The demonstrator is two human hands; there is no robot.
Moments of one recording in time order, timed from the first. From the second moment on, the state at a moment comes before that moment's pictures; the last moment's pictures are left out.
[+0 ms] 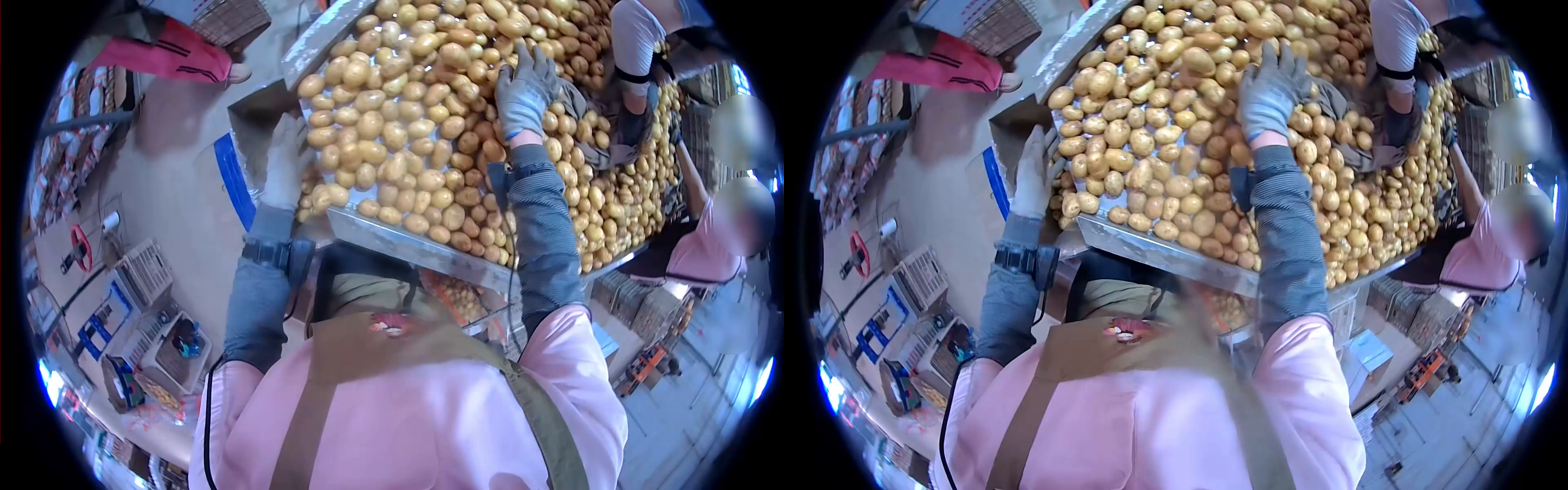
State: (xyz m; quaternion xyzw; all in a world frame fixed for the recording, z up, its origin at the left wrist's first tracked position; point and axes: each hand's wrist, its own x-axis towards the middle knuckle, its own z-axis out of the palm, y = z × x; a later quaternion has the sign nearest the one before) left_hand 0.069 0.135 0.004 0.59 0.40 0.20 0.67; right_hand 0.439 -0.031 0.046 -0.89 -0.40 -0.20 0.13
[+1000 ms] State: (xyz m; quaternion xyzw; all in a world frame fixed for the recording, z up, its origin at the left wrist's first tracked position) left_hand 0.105 0.157 -0.044 0.40 0.53 0.20 0.72; right_hand 0.338 0.085 0.019 -0.81 -0.53 -0.04 0.27
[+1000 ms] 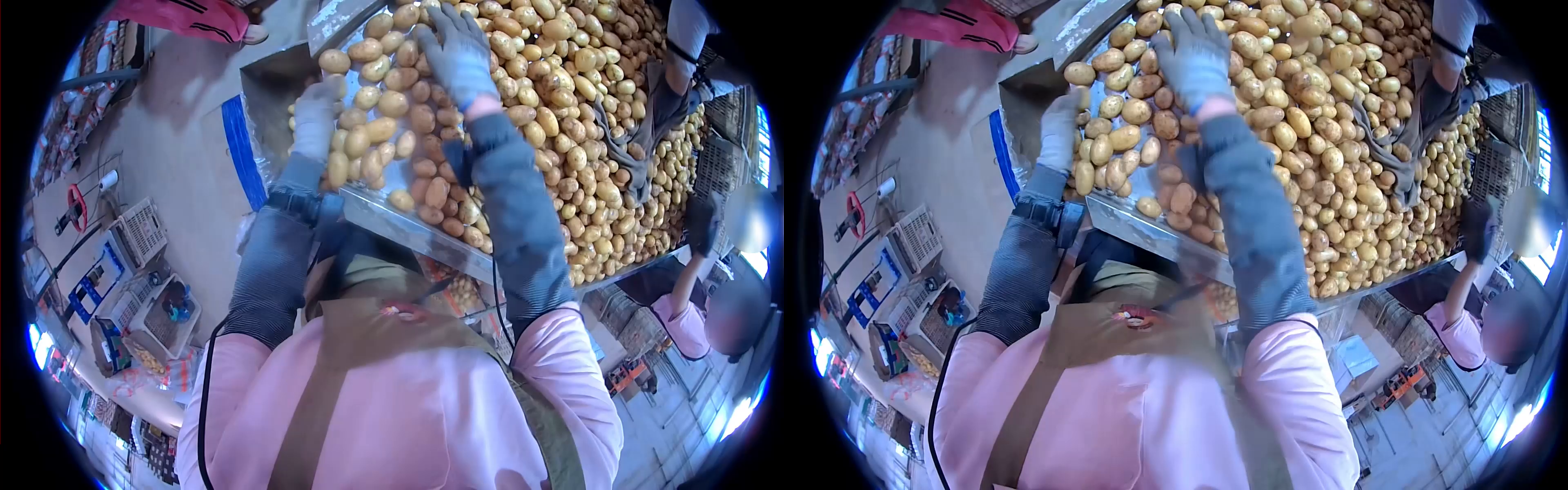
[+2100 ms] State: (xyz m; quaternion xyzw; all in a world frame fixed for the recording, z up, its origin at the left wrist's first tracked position) left_hand 0.298 0.141 -0.011 0.98 0.13 -0.03 0.13; right_hand 0.405 -0.033 0.026 -0.65 -0.06 0.31 0.69
